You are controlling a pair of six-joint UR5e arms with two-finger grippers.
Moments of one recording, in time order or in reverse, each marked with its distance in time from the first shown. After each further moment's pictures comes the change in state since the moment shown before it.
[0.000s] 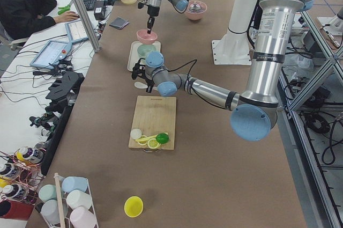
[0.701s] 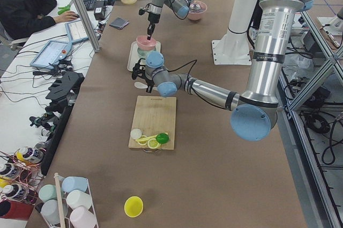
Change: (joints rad) left arm 0.000 0.001 0.001 -0.005 0.001 0.000; right arm -0.028 0.017 -0.074 0.074 -0.042 0.053
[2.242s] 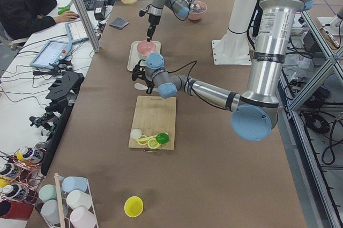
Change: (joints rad) left arm 0.000 0.004 0.007 -0.005 0.000 0.001; right arm -0.008 -0.001 -0.005 0.001 -0.013 0.016
